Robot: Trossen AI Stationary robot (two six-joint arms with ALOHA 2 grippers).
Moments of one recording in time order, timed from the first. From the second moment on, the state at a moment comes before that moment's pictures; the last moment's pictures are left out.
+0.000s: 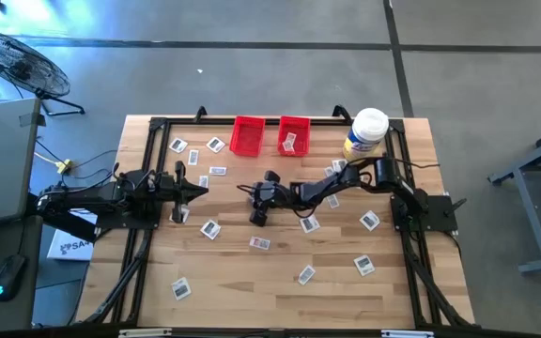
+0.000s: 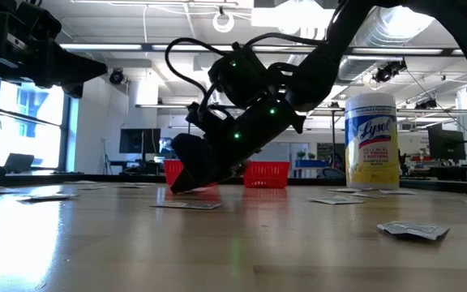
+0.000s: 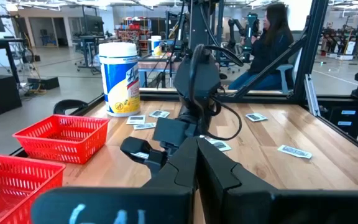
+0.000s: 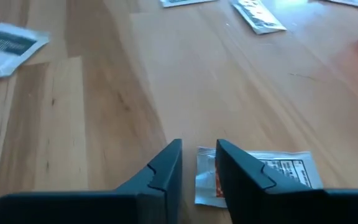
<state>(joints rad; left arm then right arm) 0.03 0.01 0.01 0.02 -0.04 0.00 -0.05 2.23 1.23 0.36 0.25 0.16</state>
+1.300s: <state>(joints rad) 0.03 0.01 0.01 0.02 -0.04 0.00 -0.13 2.00 1.23 0.23 0.23 0.34</state>
